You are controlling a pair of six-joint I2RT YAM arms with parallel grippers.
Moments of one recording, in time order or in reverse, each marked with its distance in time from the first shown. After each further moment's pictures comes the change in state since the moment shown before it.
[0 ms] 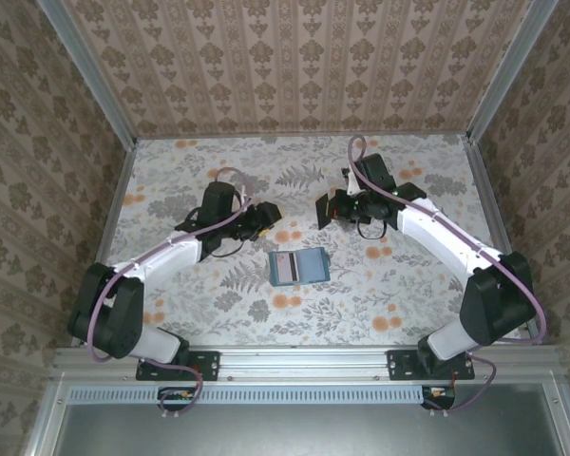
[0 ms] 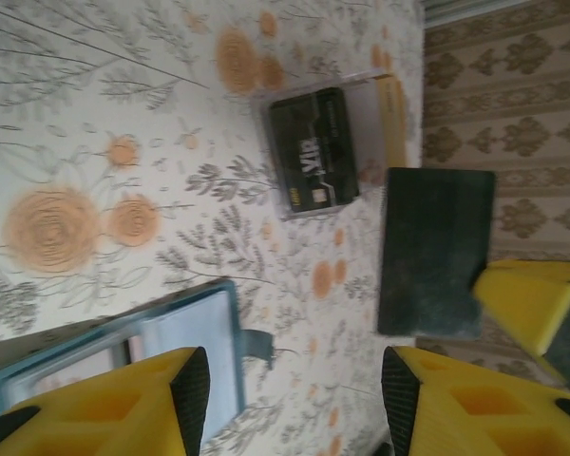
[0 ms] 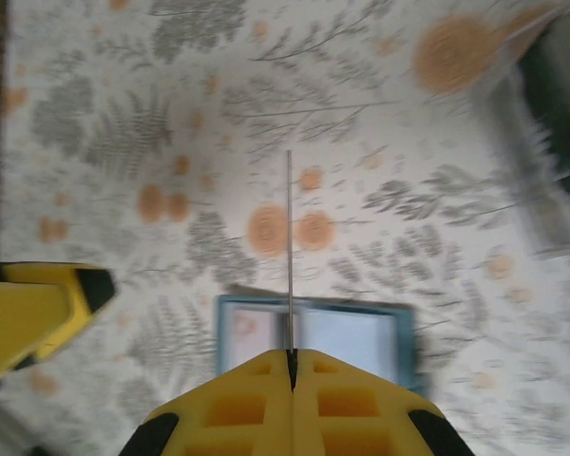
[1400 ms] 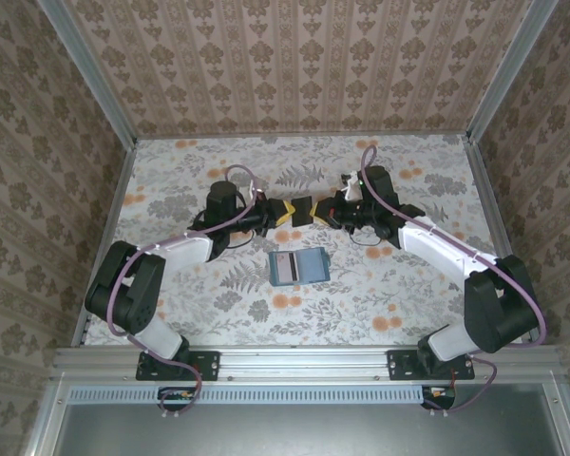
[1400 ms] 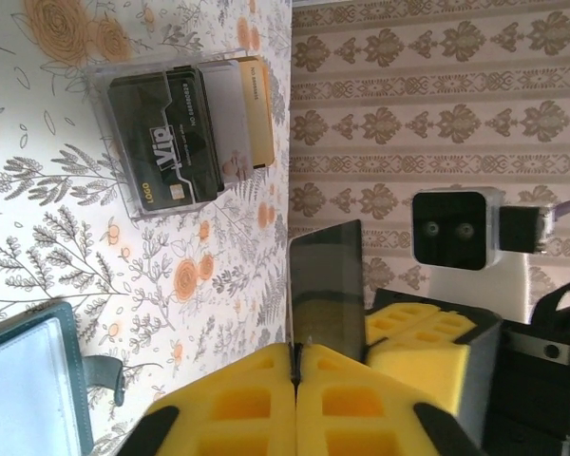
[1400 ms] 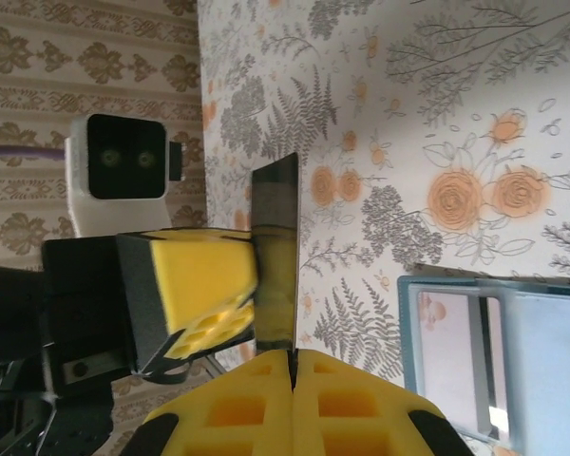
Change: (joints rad) left arm -0.002 0.148 -0.046 0.480 0.194 -0.296; right arm -0.006 -0.044 -0.225 0.441 -0.278 0.369
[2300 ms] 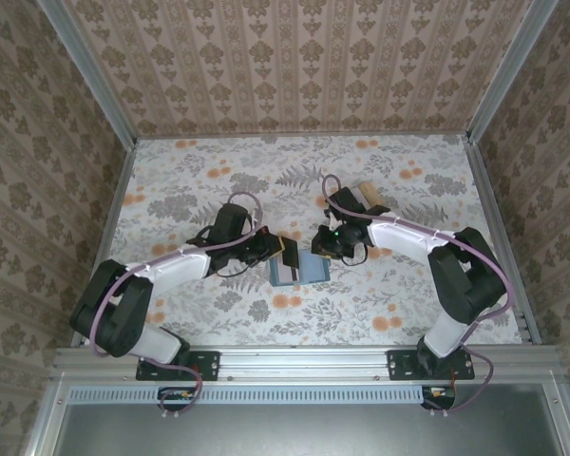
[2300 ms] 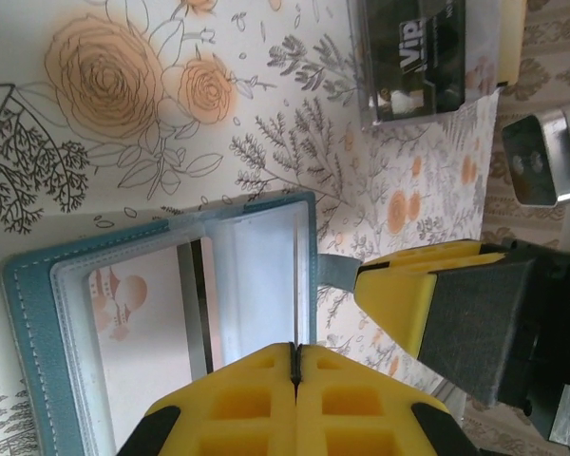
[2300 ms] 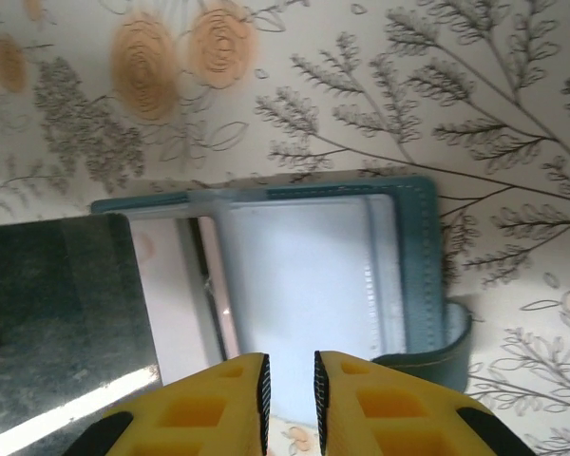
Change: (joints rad) left arm -0.094 -0.134 -0.098 -0.467 -0.255 0.306; right arm 0.121 0.225 0.073 -0.377 0.260 -0.267
